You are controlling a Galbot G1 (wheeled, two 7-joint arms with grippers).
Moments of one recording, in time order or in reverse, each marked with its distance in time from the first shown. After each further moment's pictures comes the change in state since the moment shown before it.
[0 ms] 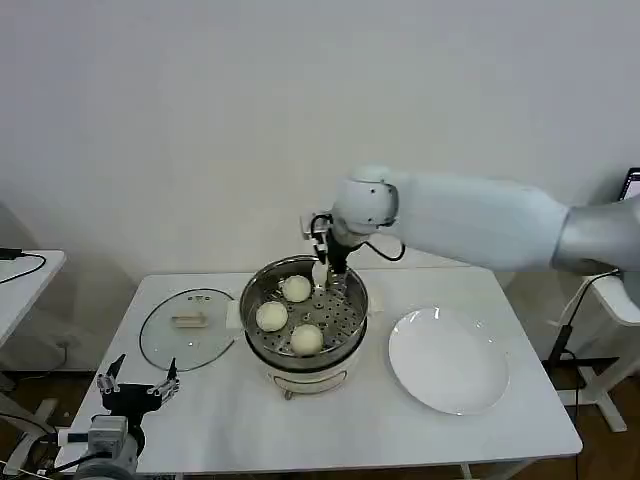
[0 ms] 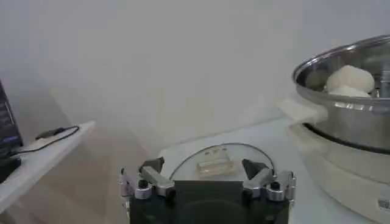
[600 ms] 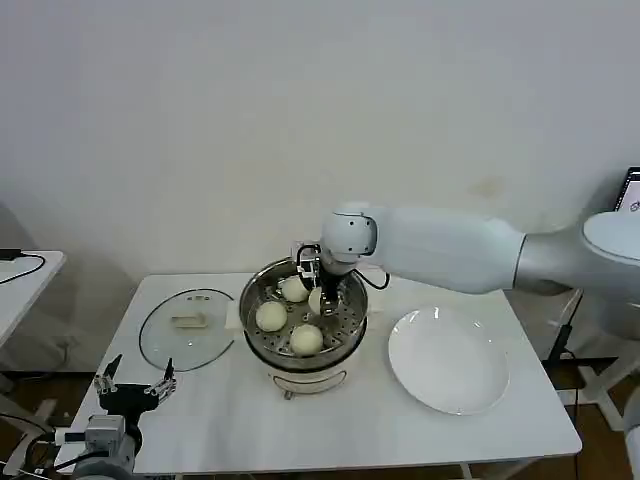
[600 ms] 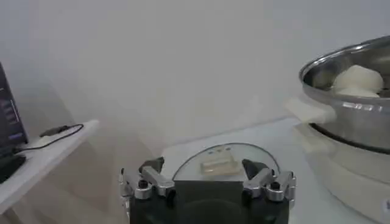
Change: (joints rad) left arm -0.005 0.001 -0.011 0.012 -0.006 -0.001 0.001; right arm -0.120 0.038 0.010 -0.058 -0.020 -0.033 0.001
